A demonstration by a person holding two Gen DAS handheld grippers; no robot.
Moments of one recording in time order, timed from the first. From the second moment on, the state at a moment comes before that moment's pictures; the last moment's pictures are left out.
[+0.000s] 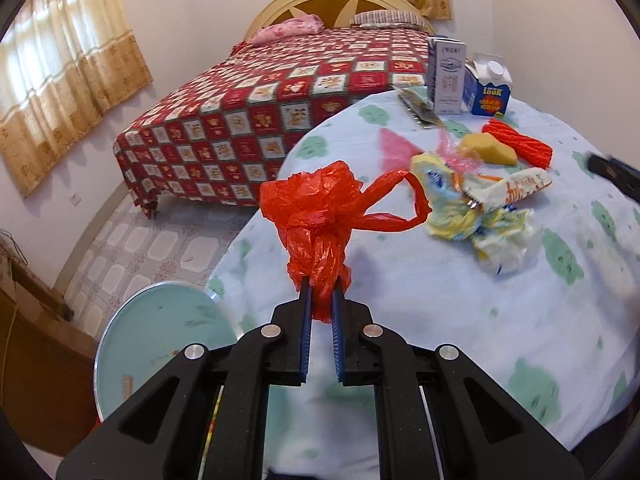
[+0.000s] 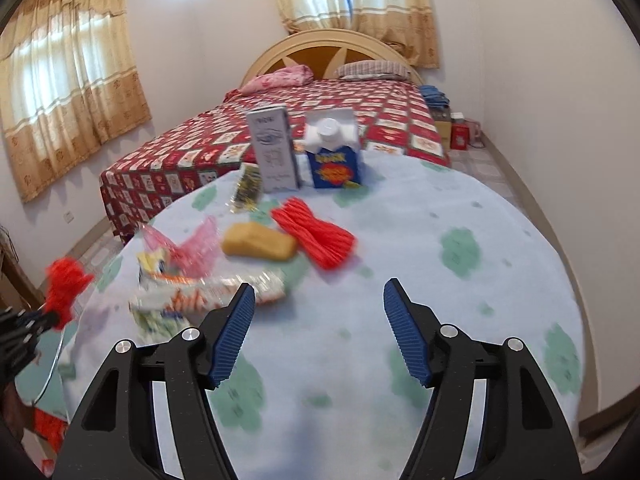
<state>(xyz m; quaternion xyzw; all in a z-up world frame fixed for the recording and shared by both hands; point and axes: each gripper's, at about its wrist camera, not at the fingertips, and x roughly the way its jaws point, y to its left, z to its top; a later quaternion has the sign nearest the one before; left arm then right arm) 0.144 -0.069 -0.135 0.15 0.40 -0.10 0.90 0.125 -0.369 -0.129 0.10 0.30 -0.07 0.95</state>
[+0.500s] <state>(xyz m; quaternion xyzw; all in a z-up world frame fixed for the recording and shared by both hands) 0.133 -0.004 -0.147 0.13 0.41 -0.07 0.90 0.209 -0.359 -0.164 0.08 0.39 -0.11 0.91</state>
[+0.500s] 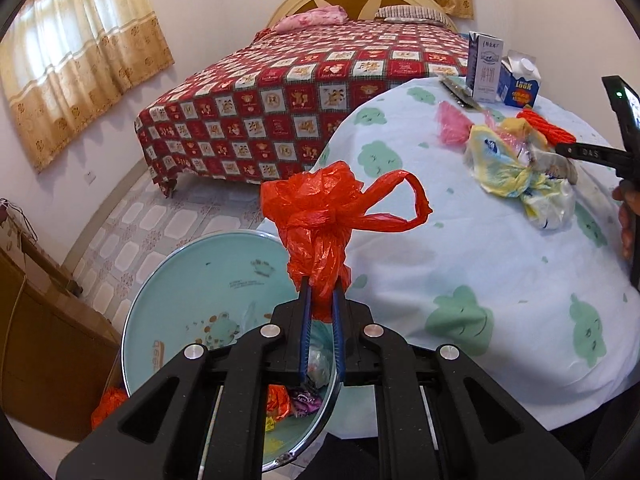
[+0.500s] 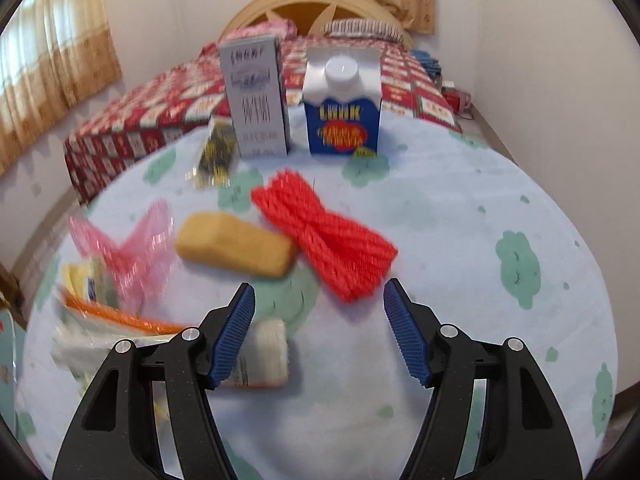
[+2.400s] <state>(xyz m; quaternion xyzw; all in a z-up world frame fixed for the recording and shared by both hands) 0.096 0.067 -0.112 0.11 0.37 0.00 0.92 0.114 -0.256 -0.124 0.01 0.33 0.05 0.94</state>
